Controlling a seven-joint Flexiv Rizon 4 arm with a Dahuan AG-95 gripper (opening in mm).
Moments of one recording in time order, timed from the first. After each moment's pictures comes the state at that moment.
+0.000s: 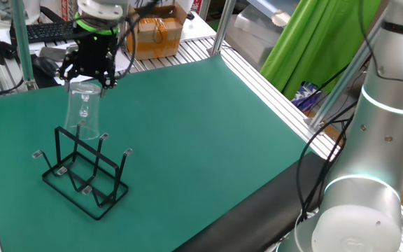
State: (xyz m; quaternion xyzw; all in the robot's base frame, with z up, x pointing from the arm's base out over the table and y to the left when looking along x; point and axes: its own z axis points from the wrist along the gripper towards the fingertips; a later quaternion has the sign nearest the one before) arm 0.598 0.252 0.222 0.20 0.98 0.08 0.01
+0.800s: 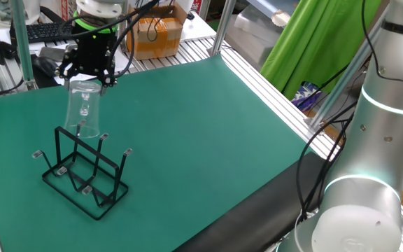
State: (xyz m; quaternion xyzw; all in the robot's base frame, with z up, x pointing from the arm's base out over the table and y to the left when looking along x) arm 0.600 0.253 0.227 0.20 0.98 0.08 0.00
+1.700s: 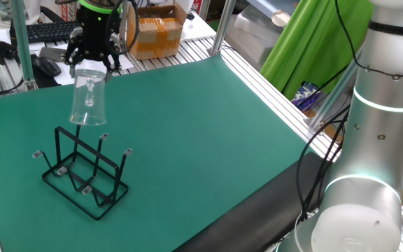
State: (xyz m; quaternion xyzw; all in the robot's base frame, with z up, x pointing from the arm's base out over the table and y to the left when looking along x) arm 0.620 0.230 0.249 0.18 0.98 0.07 -0.02
